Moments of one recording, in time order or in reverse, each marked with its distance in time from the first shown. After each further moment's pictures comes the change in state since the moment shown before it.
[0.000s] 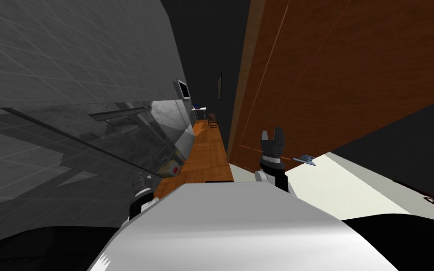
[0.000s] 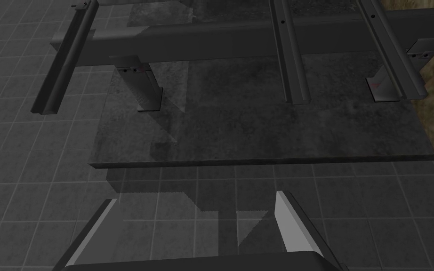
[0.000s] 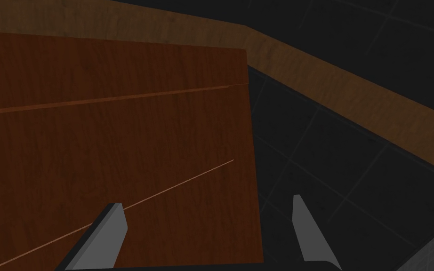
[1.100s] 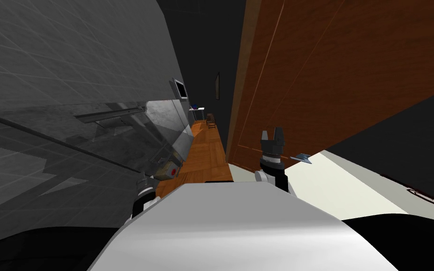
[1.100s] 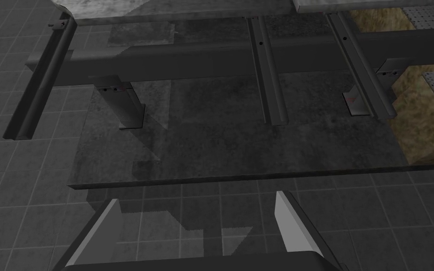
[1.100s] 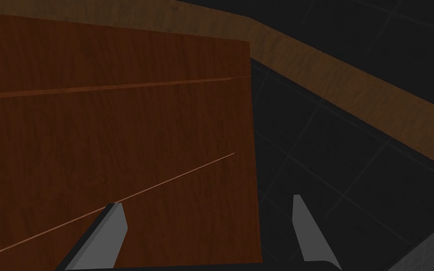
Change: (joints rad) arm -0.014 0.000 -0.013 0.023 0.001 0.047 -0.006
